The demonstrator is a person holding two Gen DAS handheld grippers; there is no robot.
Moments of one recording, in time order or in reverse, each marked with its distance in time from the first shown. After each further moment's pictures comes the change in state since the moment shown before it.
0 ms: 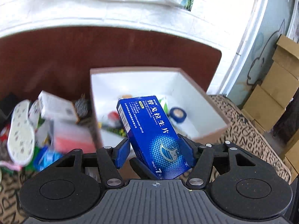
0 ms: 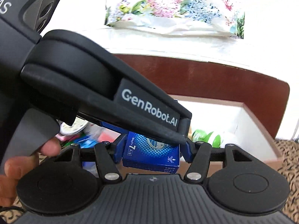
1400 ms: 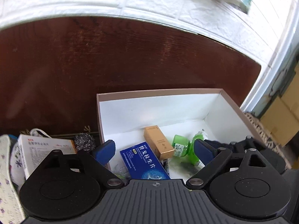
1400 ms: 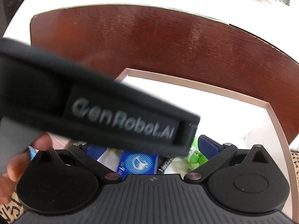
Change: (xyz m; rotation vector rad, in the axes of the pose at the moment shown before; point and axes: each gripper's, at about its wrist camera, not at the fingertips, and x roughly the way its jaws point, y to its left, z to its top) left arm 0.122 0.075 0.075 -0.020 0.025 0.043; right arm 0.157 -0.009 0.033 -0.060 0.311 -0.027
